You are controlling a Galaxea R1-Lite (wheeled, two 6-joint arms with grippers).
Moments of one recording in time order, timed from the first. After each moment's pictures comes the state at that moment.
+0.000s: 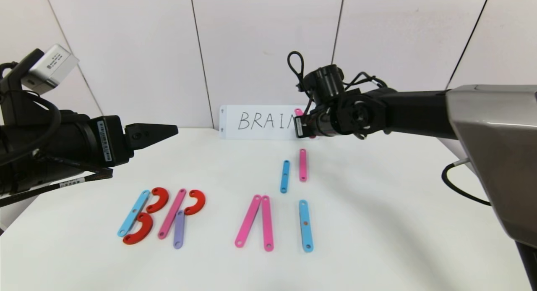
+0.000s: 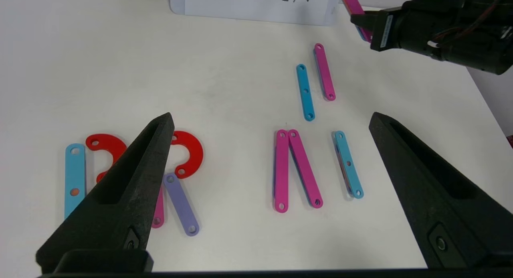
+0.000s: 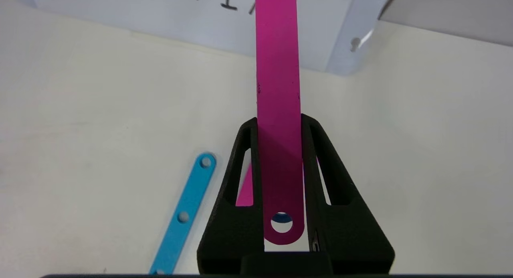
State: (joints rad) left arm -0.42 1.22 -0.95 0.01 0.02 -0.35; right arm 0.52 2.27 -1.95 0.29 -0.29 0.16
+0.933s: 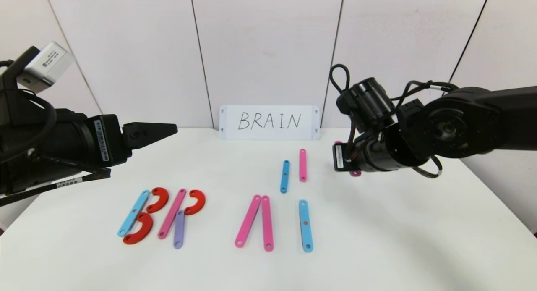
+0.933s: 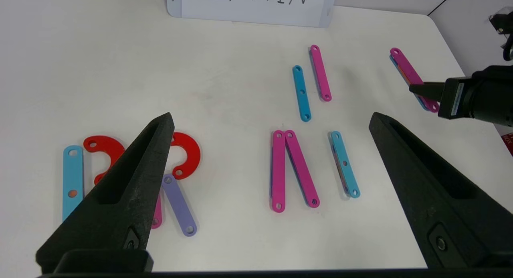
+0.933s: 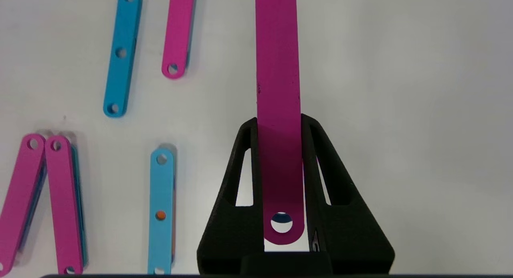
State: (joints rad) left arm -0.43 1.22 -0.95 0.02 0.02 -0.35; right arm 0.60 1.90 -1.40 0.42 -0.42 0.47
